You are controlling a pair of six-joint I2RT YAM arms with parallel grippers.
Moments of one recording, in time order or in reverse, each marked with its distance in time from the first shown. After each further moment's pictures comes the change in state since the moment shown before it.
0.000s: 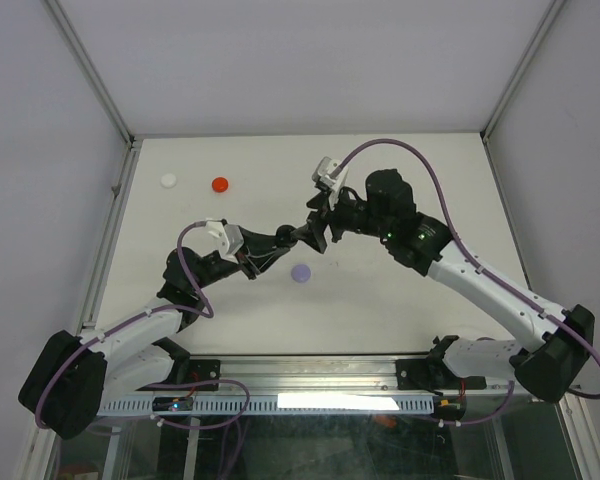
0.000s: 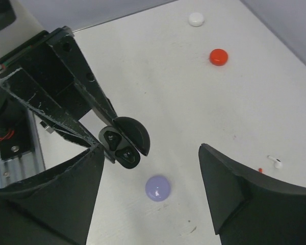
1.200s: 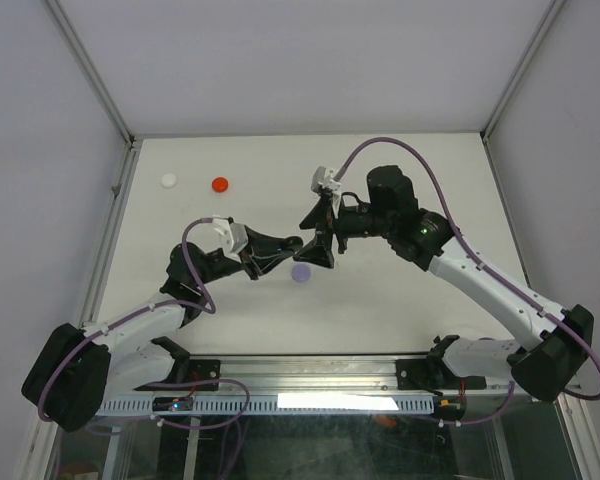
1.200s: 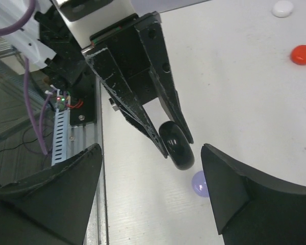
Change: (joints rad) left arm 0.000 0.044 0.032 0.003 0.099 -0.009; right arm -0.062 0.029 0.032 -0.109 -0.420 0.021
